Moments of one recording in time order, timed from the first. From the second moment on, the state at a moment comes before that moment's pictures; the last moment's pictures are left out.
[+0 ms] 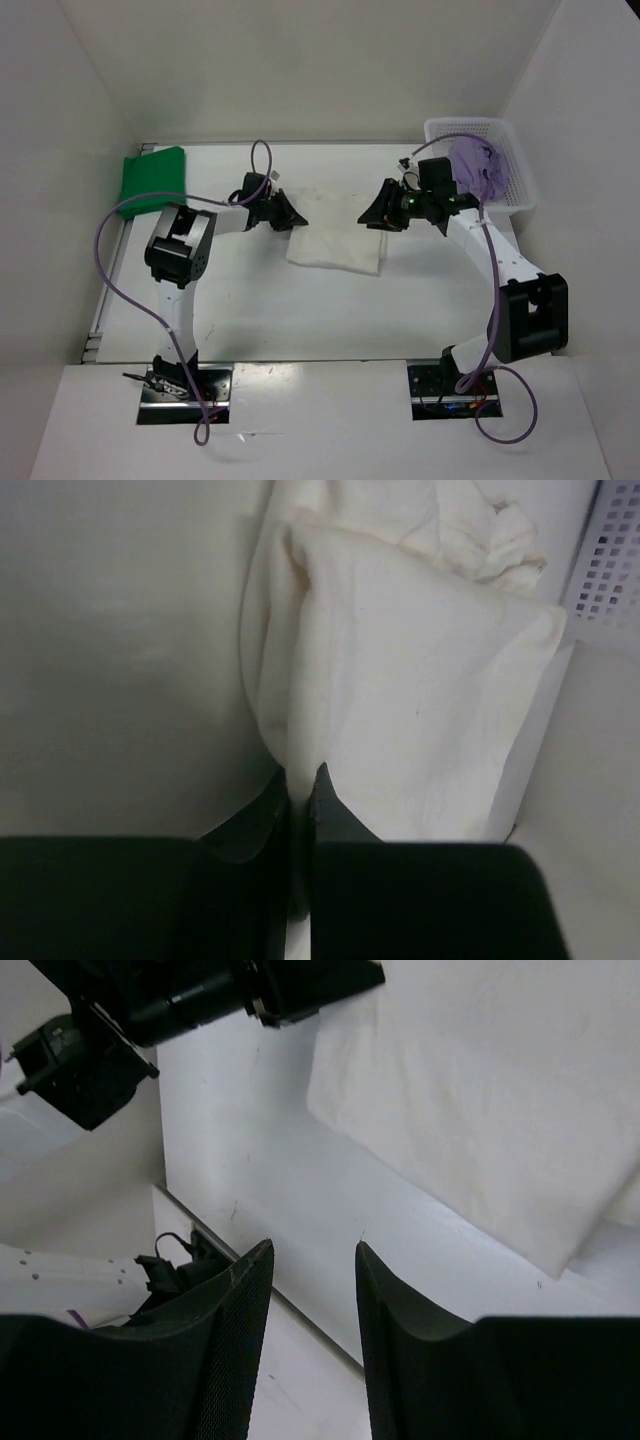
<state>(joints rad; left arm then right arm) -0.27 2.12 1.25 0.14 0.51 -0.82 0.22 1.46 1.15 -0.44 -0.63 0.58</state>
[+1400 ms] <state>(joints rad) 0.09 1.12 0.75 -0.04 0.39 -0.89 0.15 1.44 1.19 -0.49 -0.46 0.59</state>
